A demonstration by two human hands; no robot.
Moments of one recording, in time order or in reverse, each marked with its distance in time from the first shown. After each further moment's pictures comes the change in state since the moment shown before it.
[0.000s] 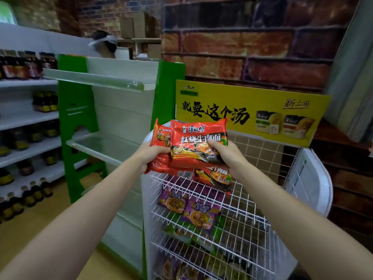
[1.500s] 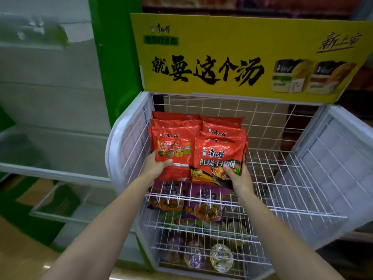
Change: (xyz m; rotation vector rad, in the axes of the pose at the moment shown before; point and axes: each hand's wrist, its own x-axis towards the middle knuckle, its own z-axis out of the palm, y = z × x) left_hand 0.241 -0.128 0.024 0.243 -0.178 -0.043; right_hand 0.131 0.204 0.013 -0.079 0.615 0.296
